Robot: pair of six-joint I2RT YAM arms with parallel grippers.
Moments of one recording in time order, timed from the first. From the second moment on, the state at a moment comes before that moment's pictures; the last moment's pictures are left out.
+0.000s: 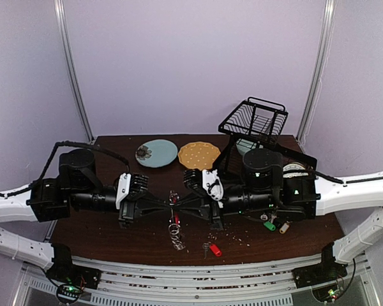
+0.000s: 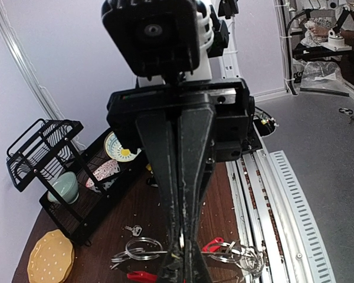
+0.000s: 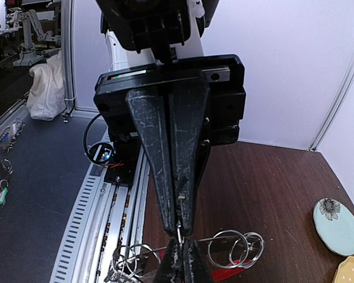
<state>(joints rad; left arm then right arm) -1.14 0.94 0.79 -0.07 0.35 0.40 1.23 1.35 1.00 0.14 -0.26 -0.23</state>
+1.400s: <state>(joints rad) -1.14 0.93 0.58 0.51 0.40 0.11 1.23 1.35 0.89 0.55 -0.29 -0.04</state>
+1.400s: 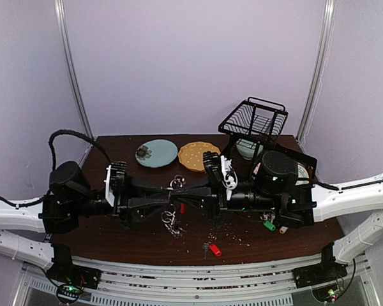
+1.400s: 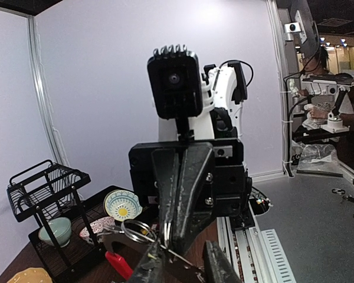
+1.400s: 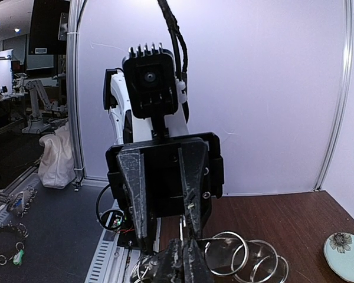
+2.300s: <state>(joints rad) -1.15 0.86 0.59 0.34 0.35 0.34 1.23 1.35 0.93 0.37 -0.33 -0.13</state>
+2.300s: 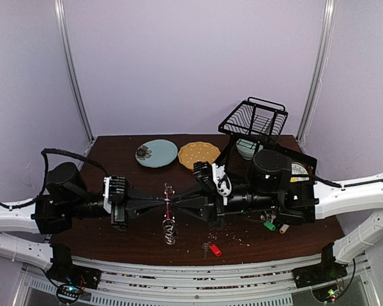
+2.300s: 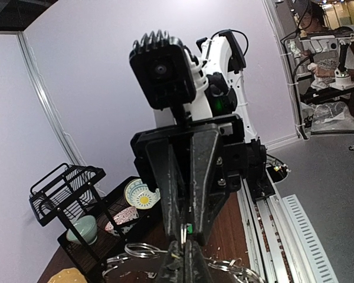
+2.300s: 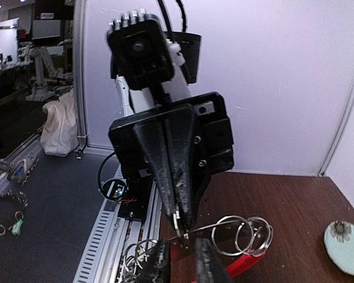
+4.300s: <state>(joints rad) -1.14 0.82 0.65 0.00 0.26 0.49 1.11 1.68 0.86 -0.22 -0.12 0.32</state>
